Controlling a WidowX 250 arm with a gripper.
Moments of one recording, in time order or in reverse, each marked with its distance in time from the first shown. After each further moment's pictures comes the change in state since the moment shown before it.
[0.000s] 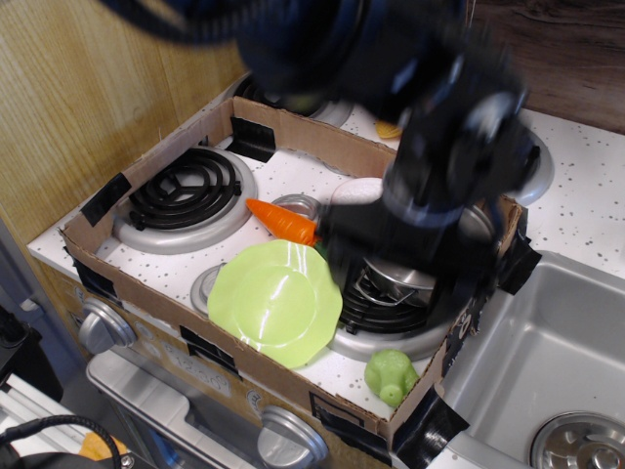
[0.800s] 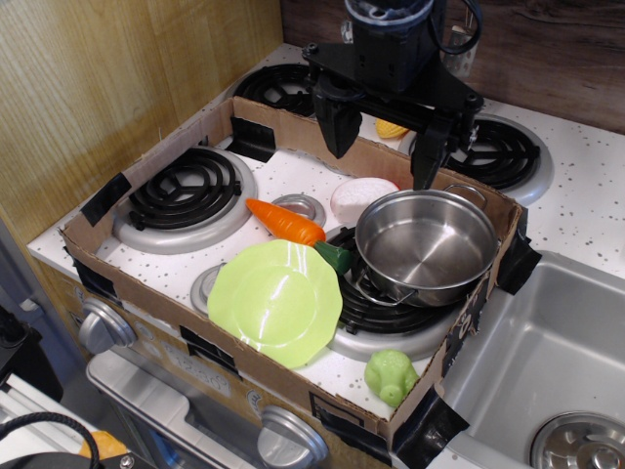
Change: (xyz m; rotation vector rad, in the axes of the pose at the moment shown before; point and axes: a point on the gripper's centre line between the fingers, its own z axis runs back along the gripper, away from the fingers) arm 0.061 0.028 0.029 -0.136 -0.016 -0.183
